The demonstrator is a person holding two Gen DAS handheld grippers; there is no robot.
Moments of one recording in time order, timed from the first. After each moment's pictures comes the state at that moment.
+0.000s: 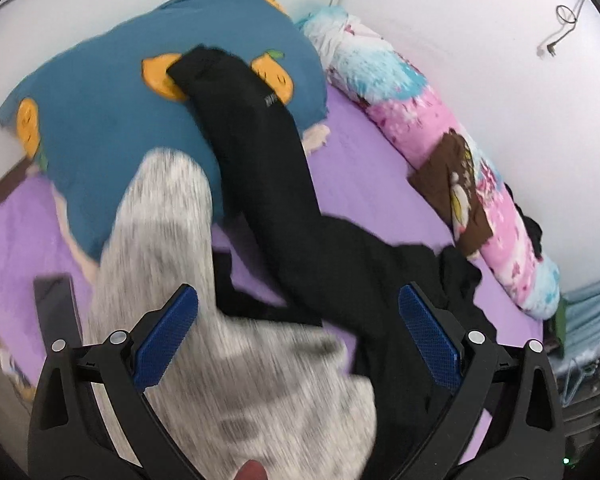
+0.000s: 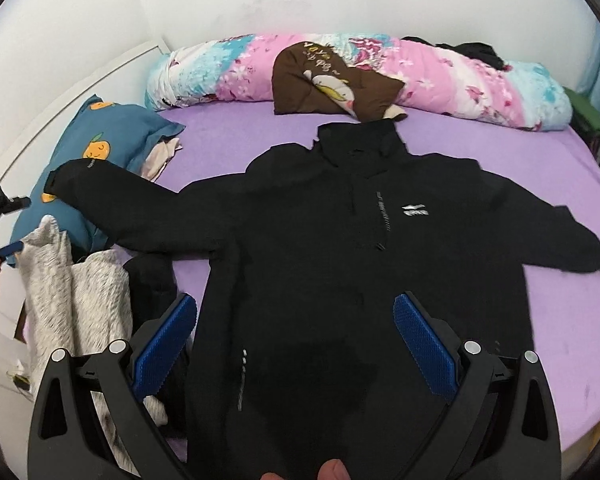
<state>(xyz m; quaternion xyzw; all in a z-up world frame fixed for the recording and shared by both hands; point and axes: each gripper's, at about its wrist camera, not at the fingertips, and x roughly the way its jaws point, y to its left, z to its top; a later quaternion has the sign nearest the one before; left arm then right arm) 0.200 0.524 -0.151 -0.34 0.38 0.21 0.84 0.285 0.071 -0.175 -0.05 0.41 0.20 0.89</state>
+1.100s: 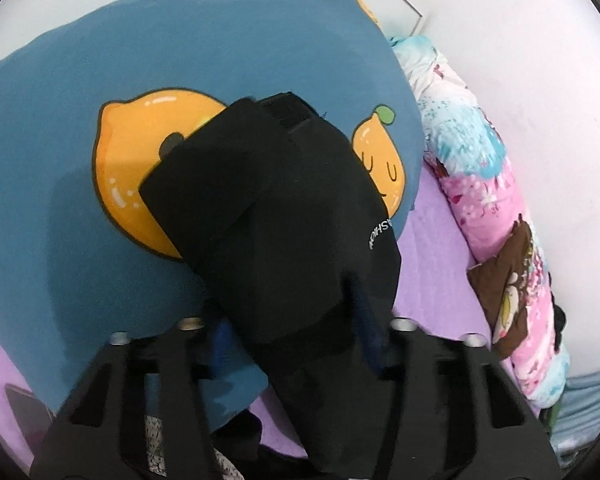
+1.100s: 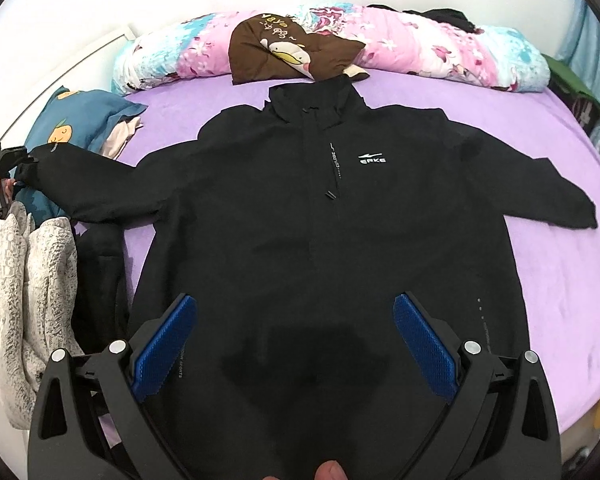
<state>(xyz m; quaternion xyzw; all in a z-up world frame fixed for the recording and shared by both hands) 0.313 0.712 -0.226 -0.41 0.35 0.29 0.79 0.285 -0.011 -0.230 -0.03 0.44 0.16 0.88</state>
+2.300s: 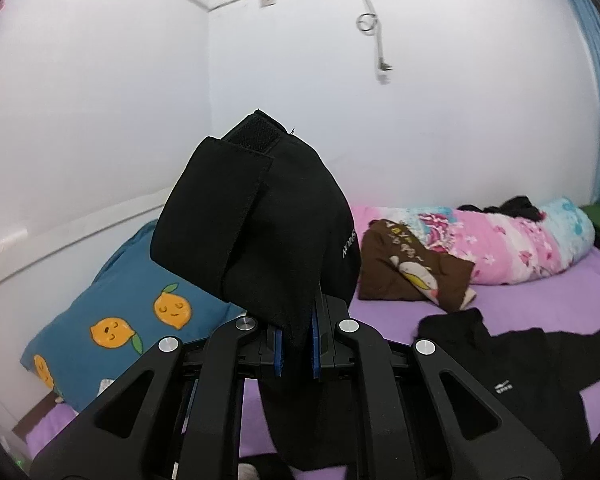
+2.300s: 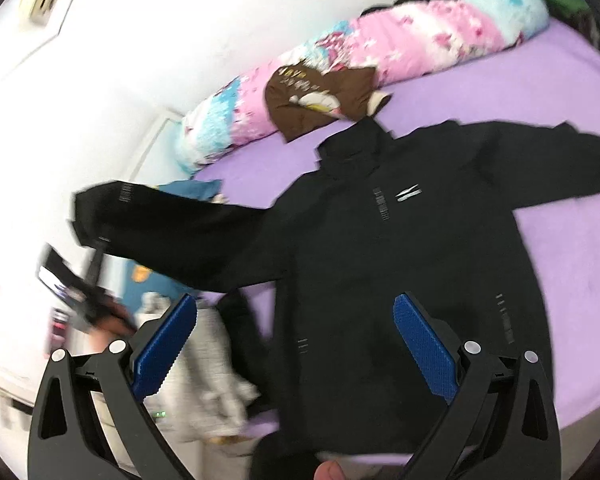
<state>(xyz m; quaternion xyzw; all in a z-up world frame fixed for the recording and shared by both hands) 0.273 0.278 -0.059 0.02 0.15 0.22 0.96 0.308 -0.114 -0.047 0.20 0.47 0.30 0.81</state>
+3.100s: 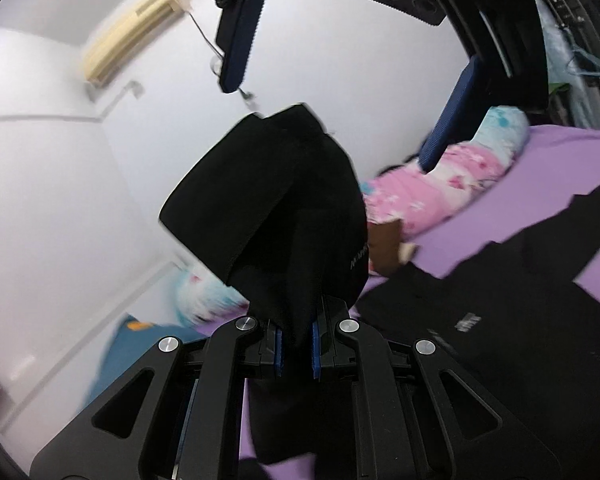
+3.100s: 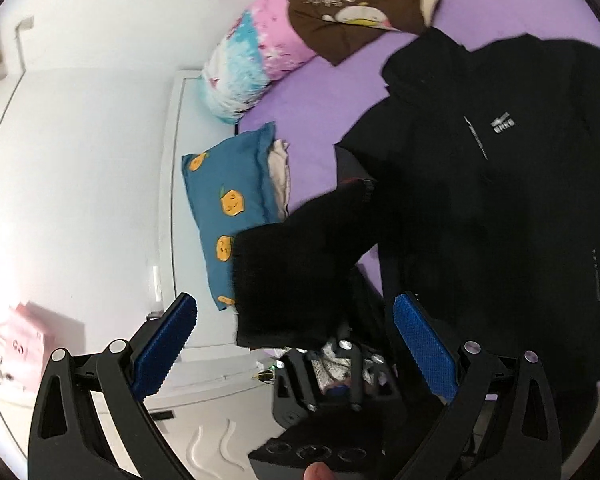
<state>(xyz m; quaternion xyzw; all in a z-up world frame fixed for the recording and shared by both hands) 0.269 0.044 -0.142 0.25 0.14 0.14 0.95 0.412 -0.029 -0.037 0.28 0.62 0.33 0.65</state>
